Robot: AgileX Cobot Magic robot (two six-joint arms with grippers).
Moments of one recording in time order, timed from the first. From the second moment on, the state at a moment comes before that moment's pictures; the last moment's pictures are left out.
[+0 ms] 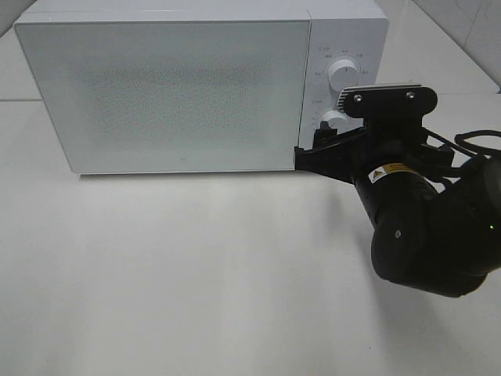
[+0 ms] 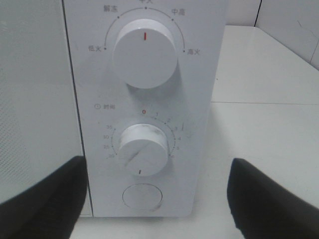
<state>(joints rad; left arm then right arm) 0.11 0.00 -0.52 -0.22 1.04 0.17 0.71 1.89 -0.59 0.87 -1.20 -0.32</state>
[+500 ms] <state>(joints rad) 0.11 0.00 -0.52 -0.22 1.04 0.17 0.64 1.98 -0.69 0.79 -1.16 -0.31</state>
